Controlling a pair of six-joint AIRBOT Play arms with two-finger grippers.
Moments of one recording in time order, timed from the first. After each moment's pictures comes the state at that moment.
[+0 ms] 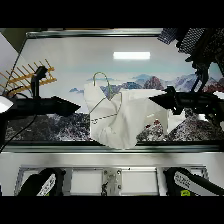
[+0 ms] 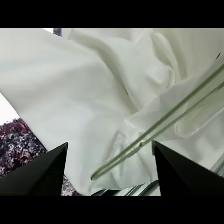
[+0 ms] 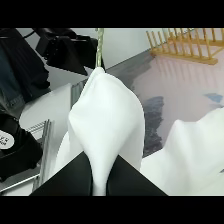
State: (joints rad) left arm 0.08 -0.88 0.90 0.74 -1.25 -0.99; right arm -0.27 -1.24 0.91 -0.04 1.68 0.05
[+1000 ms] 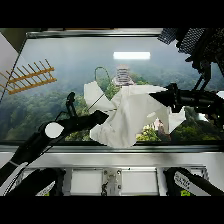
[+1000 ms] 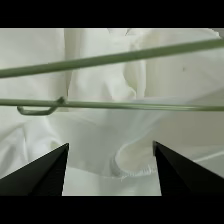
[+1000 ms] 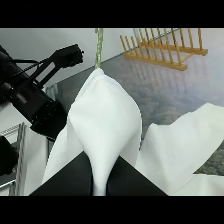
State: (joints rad) left arm -0.52 -0.90 0.62 0.78 -0.59 -1.83; right arm -0.27 -1.18 0.91 -0.04 1.60 0.05
